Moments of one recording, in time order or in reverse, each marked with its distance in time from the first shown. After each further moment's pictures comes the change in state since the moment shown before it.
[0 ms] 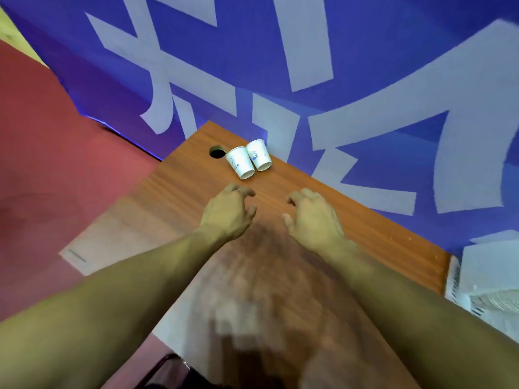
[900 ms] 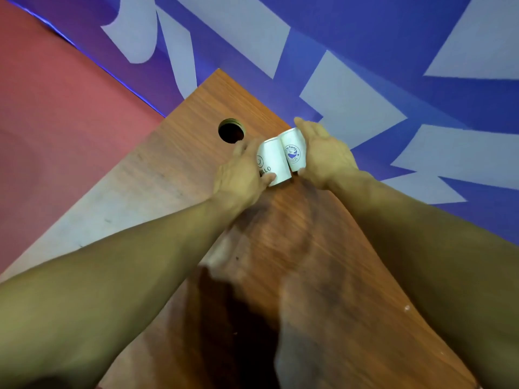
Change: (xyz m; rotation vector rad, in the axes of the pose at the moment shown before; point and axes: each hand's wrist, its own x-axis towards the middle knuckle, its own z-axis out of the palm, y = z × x) left_hand 0.193 -0.112 0.060 -0.280 -0.072 -0.180; right_hand 0.282 -0.003 0.082 -0.133 -0.328 0.069
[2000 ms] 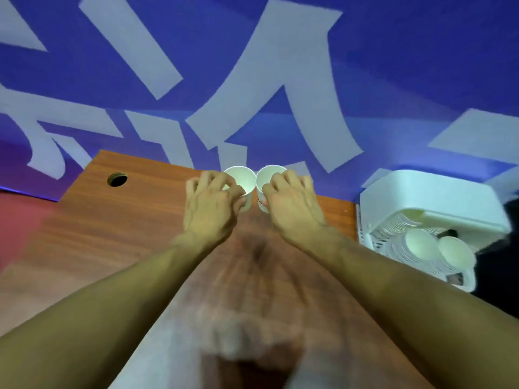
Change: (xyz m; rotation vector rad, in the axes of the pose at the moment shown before) left_hand -0.246 0.237 0.081 0.486 0.316 0.765; right_hand -0.379 0.171 0.016 -0.123 0.660 0.054
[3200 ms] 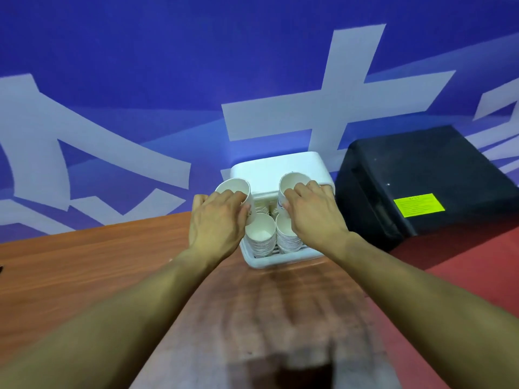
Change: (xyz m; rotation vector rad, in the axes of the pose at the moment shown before) left_hand 0.044 0.340 0.049 -0.049 -0.065 0.307; right_hand -0.232 0.293 -0.042 -0.026 0.054 0.412
